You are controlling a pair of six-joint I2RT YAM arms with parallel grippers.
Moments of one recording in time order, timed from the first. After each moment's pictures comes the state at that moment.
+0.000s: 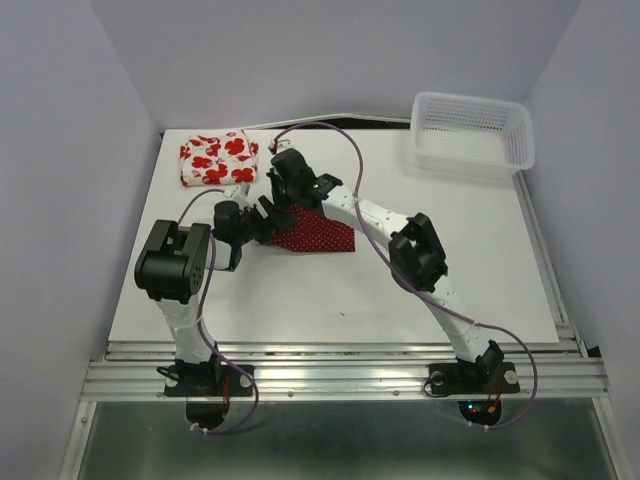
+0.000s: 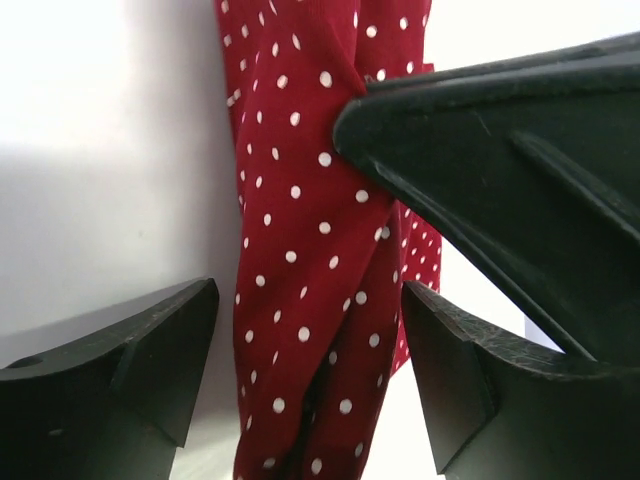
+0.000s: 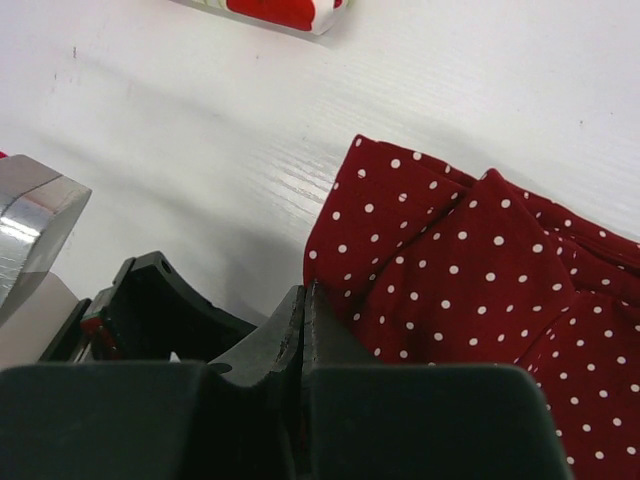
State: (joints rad) left arm -0.14 1.85 0.66 0.78 0.54 -0.82; right arm 0.81 2.45 2.24 -0.40 0.13 0.37
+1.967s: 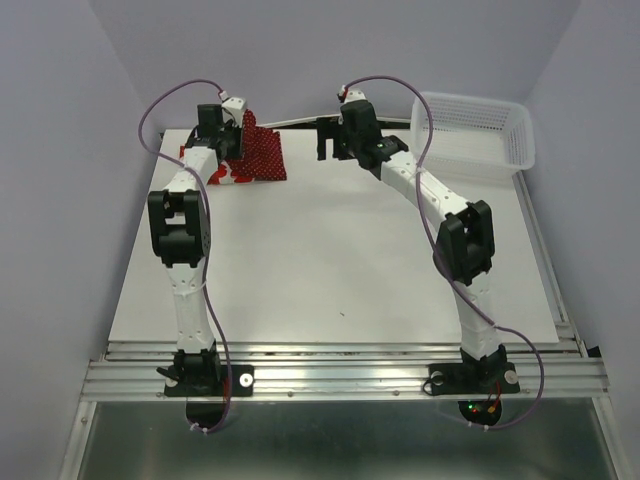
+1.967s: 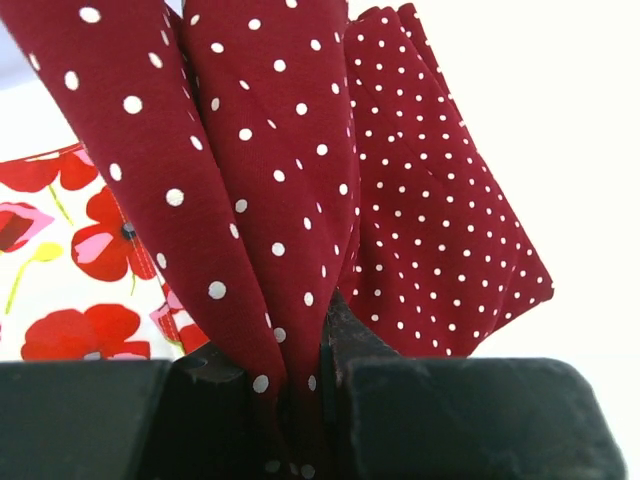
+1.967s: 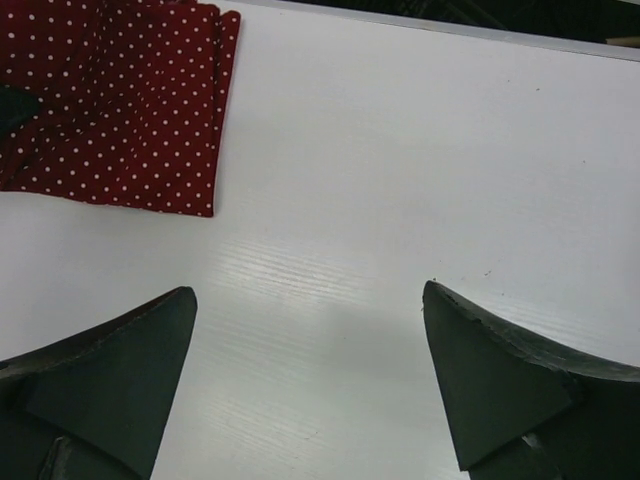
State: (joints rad) left arm -0.02 2.27 1.96 -0.28 0.19 0.15; right arm 0.54 2.20 2.11 -0.39 0.17 0.27
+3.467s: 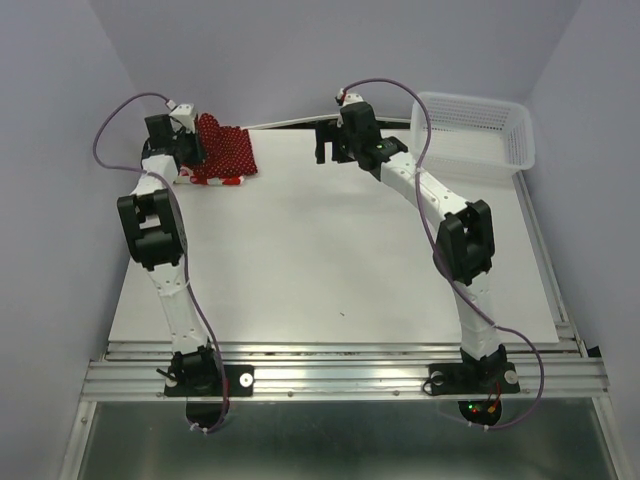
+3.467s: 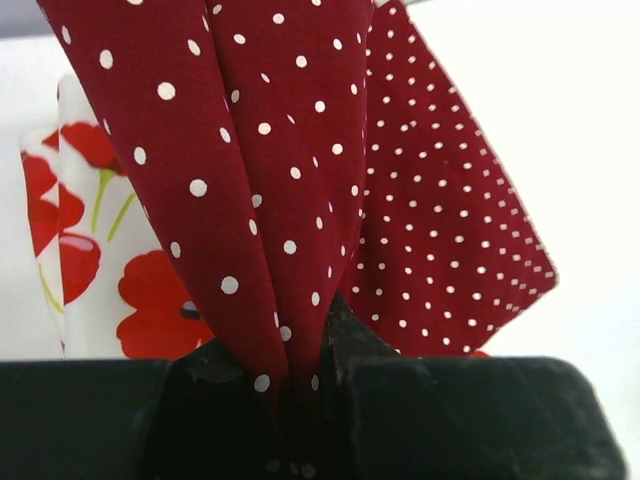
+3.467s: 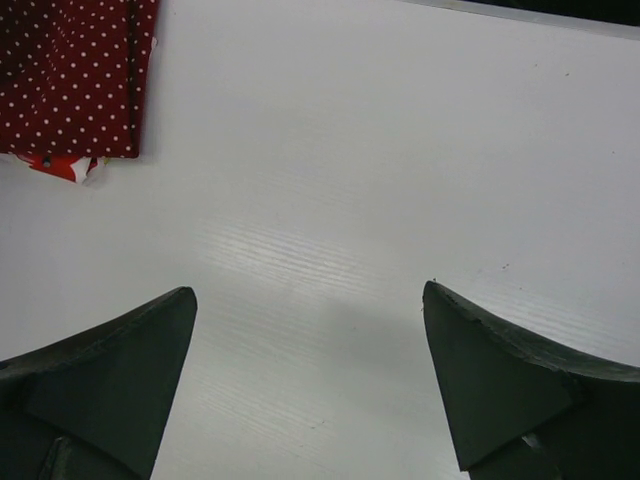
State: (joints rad) left arm 0.21 2.28 1.89 -0.19 0.40 0.11; right arm 0.54 2.20 2.09 -0.39 0.13 0.27
